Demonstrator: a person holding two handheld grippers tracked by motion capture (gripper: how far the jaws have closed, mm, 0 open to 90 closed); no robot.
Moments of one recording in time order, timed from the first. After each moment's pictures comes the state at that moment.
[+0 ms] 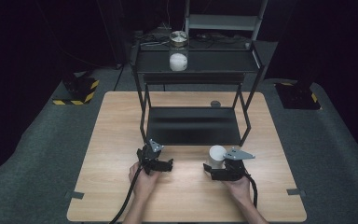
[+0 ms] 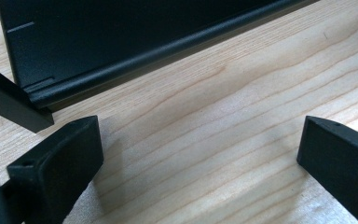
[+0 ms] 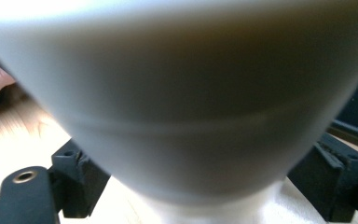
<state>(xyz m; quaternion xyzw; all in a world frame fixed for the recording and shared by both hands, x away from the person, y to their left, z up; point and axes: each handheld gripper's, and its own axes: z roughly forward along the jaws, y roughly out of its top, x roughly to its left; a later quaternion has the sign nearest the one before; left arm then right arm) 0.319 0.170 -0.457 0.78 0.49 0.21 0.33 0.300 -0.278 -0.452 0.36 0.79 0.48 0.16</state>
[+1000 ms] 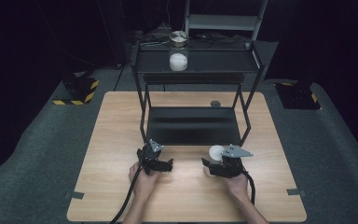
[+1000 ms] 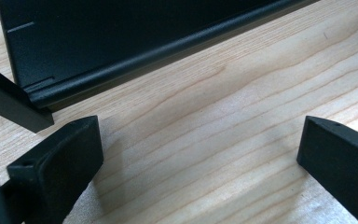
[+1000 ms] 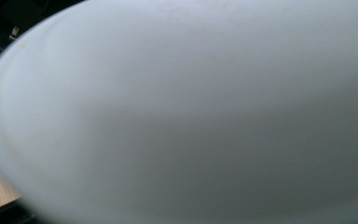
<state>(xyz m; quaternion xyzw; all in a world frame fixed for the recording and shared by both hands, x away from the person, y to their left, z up) 0.319 0.170 -0.457 0.78 0.49 0.21 0.33 0.303 -0.270 -0.449 0.34 0.78 0.49 0.17</state>
